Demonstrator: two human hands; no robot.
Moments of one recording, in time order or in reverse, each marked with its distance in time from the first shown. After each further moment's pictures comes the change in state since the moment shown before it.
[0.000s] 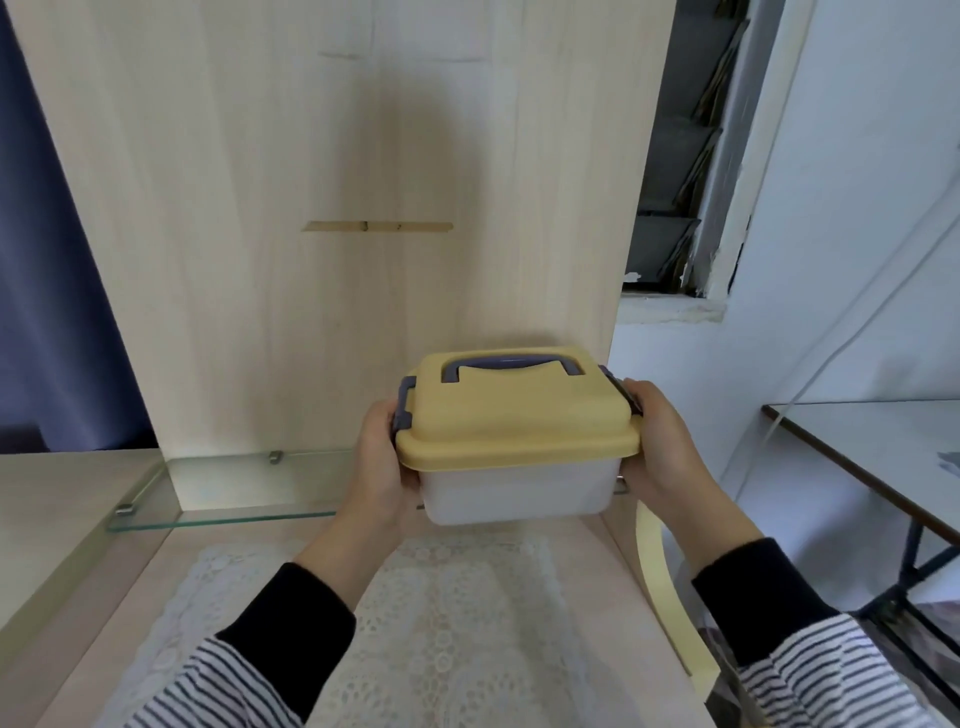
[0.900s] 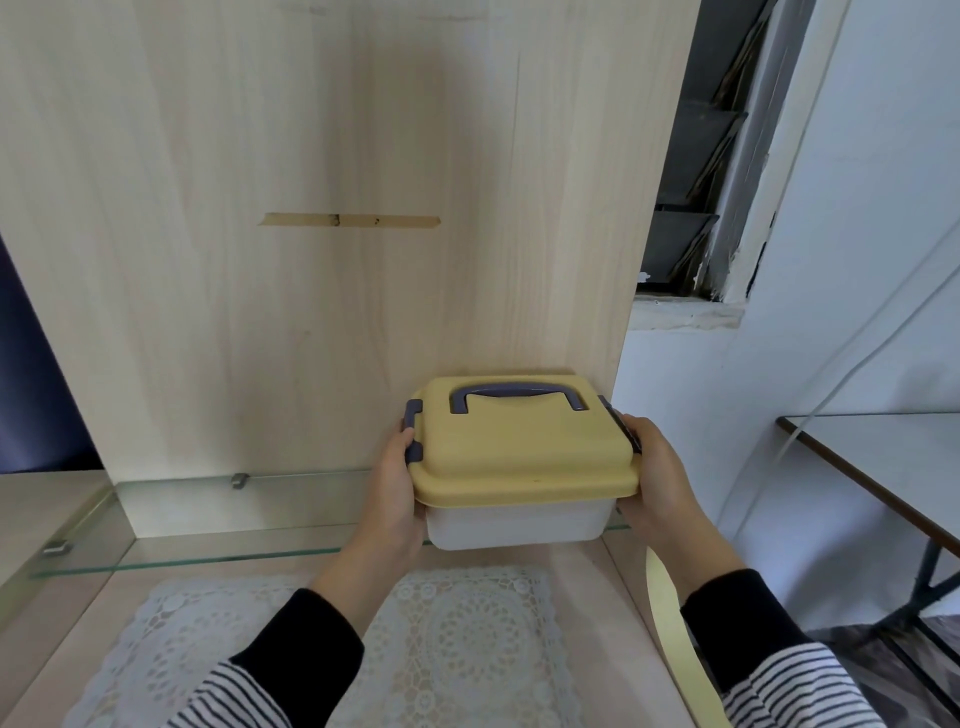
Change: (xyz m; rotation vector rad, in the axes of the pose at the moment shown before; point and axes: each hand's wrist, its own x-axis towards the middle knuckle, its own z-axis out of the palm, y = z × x) left_hand 0.056 -0.041 0.009 -0.021 -0.001 -0.078; right_hand 0.066 0.034 -0.020 0.106 0.067 0.087
